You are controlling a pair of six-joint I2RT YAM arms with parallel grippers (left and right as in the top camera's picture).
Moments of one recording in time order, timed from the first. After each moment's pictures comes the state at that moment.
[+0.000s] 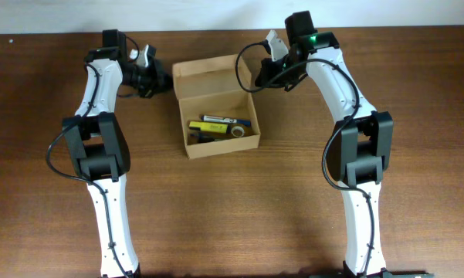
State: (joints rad) left arm 0.09 2.67 2.34 -0.96 0.90 -0.30; right arm 0.19 2.49 2.28 -1.02 -0.55 0.05
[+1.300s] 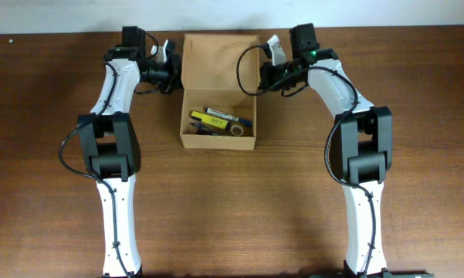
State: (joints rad) left arm 0.01 2.68 2.34 -0.87 1.02 -0.39; right arm 0.16 2.49 2.08 -0.68 -0.81 0.13
